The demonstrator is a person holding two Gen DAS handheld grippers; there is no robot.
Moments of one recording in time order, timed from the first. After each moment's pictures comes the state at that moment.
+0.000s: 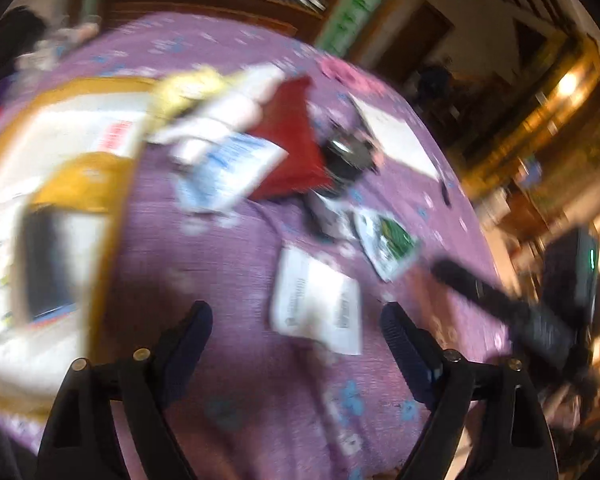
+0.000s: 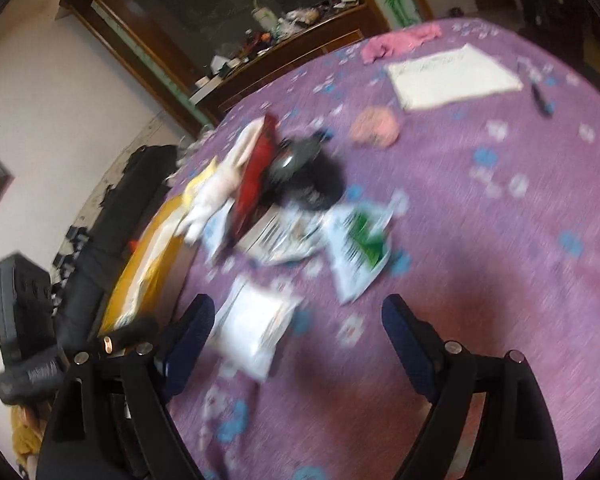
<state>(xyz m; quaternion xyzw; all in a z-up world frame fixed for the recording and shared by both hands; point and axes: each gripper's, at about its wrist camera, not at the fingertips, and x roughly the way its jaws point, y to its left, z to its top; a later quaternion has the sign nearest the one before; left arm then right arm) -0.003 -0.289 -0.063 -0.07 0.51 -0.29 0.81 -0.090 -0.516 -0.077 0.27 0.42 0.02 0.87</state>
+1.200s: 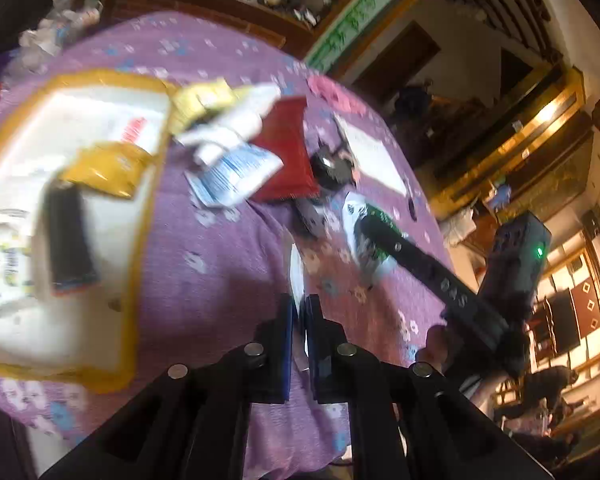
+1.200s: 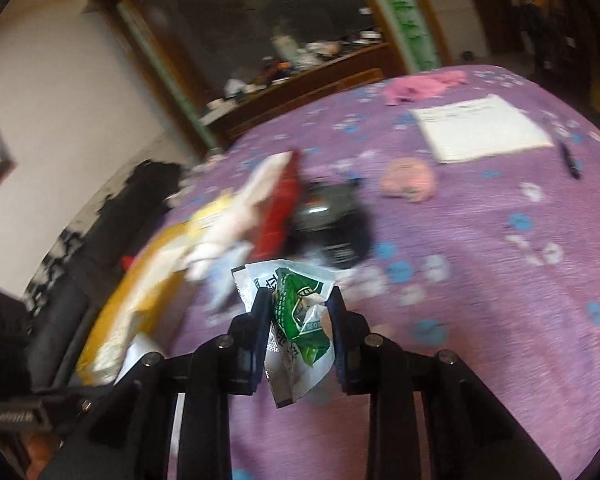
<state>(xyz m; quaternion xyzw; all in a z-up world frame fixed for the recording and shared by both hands) -0.025 -0.225 -0.034 -0.15 0.48 -0.32 0.81 -0.071 -0.459 -0.062 0.22 0.34 0.07 0.91</state>
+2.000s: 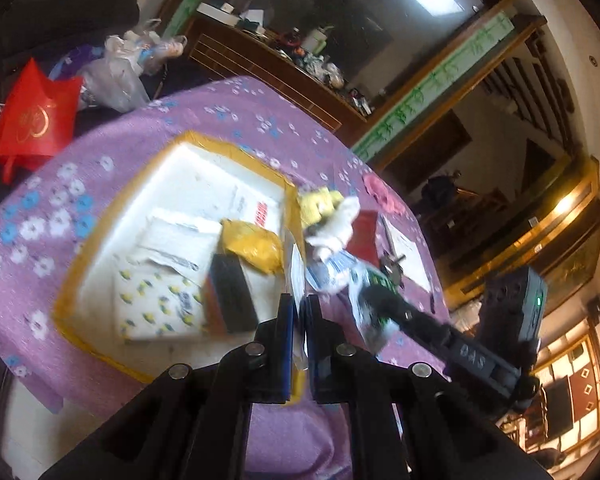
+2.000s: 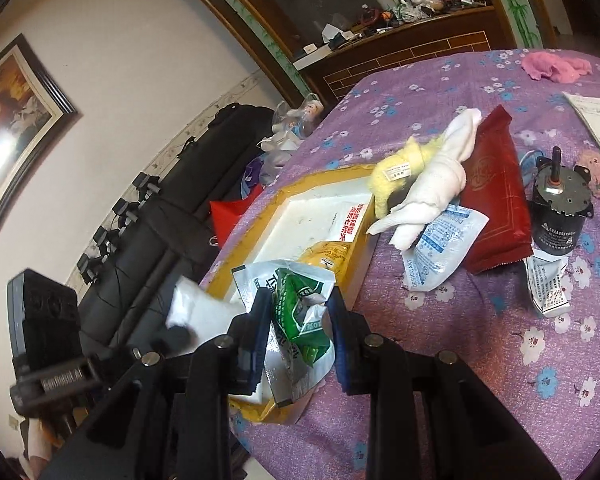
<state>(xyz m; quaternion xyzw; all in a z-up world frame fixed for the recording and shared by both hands) -0.020 -0.081 -0.017 -0.25 0.40 -0.23 0.85 -0.027 -0.340 -0.038 0.23 0.40 0.21 0.86</state>
